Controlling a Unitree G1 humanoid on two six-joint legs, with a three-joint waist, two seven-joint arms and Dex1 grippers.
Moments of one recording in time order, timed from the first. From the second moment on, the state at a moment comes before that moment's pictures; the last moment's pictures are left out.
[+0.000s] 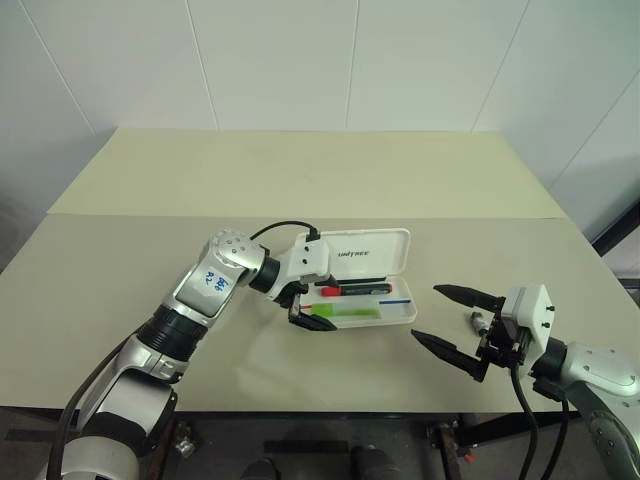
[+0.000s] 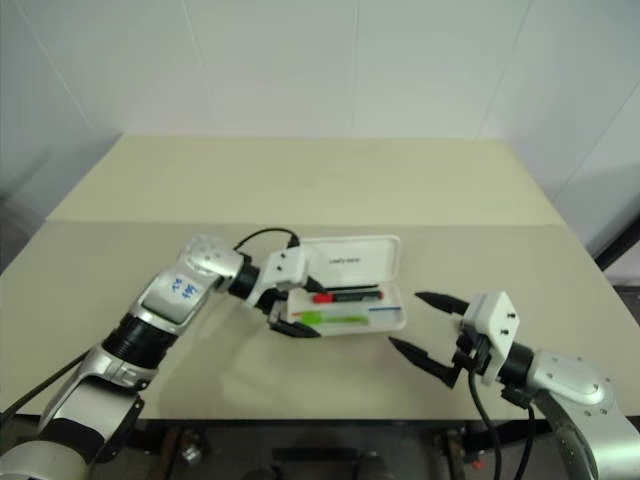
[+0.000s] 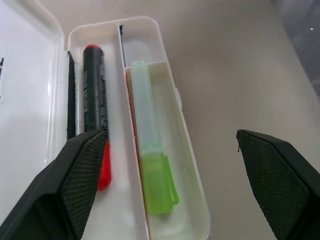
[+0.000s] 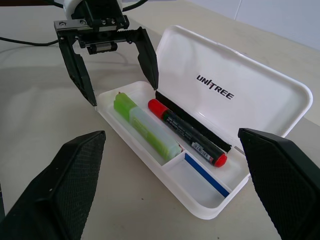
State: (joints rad) left arm -0.87 0.52 -0.37 0.12 -0.08 0.46 -1.27; right arm 0.05 -0.69 -0.24 -0.46 0.55 0.26 0.89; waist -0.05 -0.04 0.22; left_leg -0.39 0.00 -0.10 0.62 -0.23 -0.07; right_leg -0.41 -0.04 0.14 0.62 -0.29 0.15
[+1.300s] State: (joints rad) left arm -0.81 0.51 -0.38 0.24 -0.05 0.33 -1.25; right arm 0.03 -0.69 -0.24 -0.49 0.55 0.29 0.84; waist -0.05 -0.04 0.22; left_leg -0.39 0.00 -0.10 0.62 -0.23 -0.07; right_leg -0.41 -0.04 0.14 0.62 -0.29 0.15
